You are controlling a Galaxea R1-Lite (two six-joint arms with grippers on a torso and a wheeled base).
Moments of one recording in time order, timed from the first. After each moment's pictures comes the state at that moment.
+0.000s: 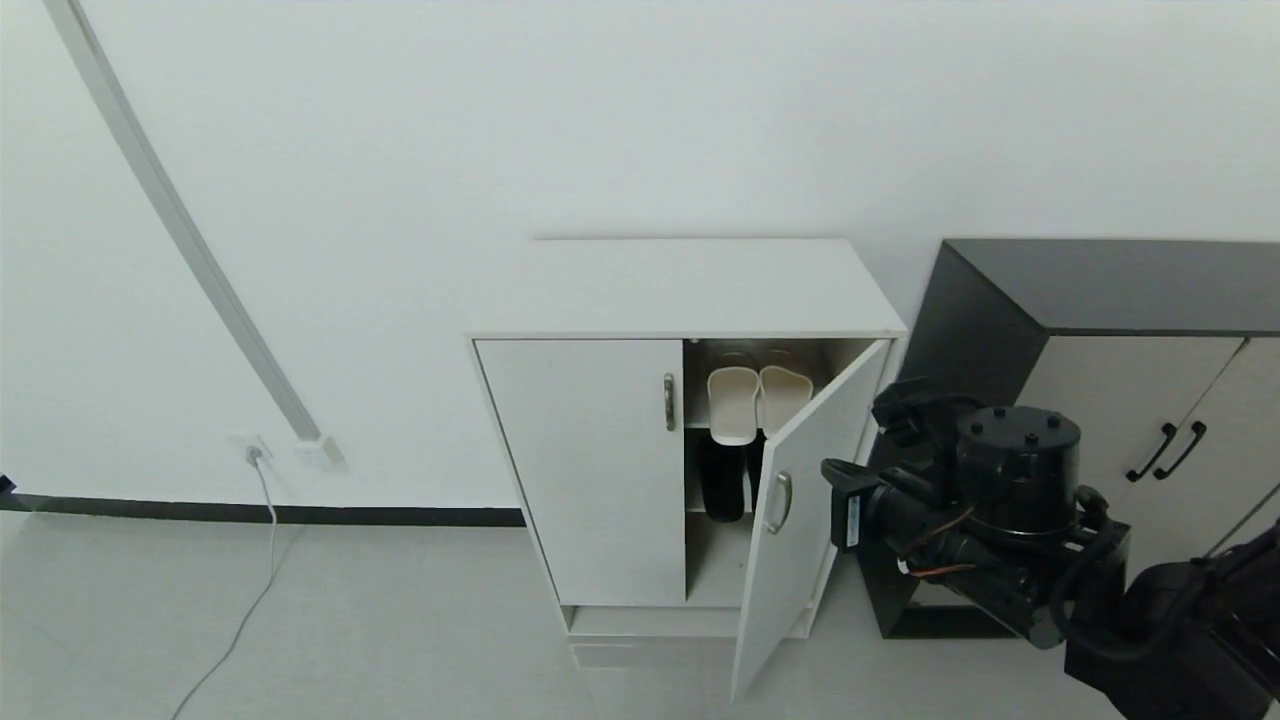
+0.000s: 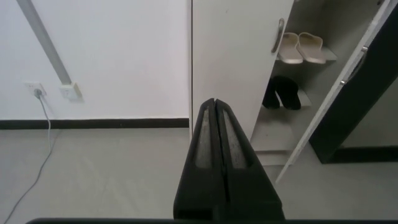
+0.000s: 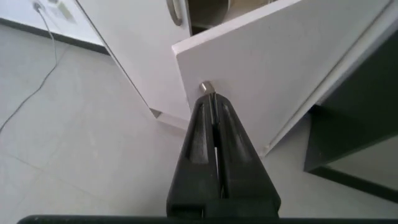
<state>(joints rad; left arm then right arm) 0.00 0.00 0.00 0.00 -0.01 -0.01 0.64 1.84 -0.63 -0.97 -0.25 0.12</state>
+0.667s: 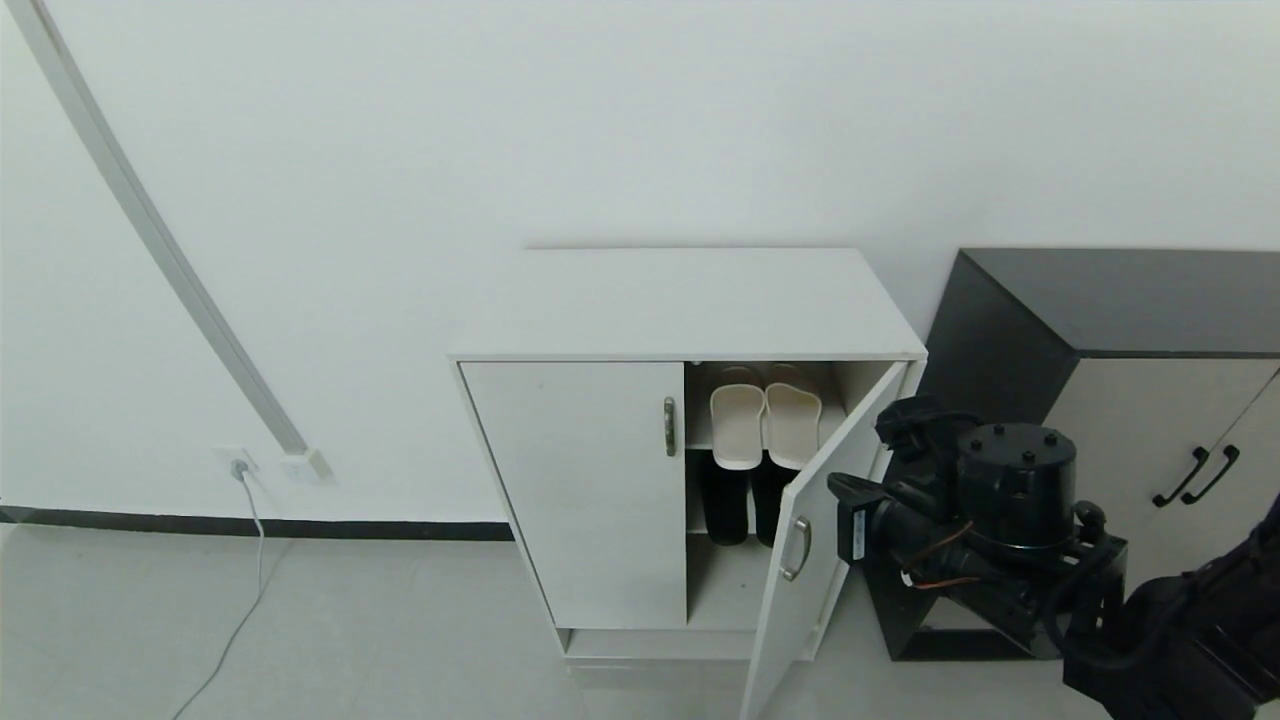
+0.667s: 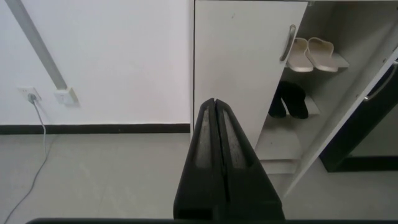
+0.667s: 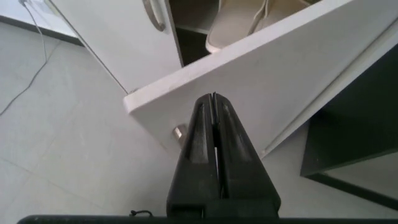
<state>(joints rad) 0.00 0.00 0.00 0.00 -0.01 -0.01 0.63 1.87 -0.60 -1.02 -0.23 0.12</state>
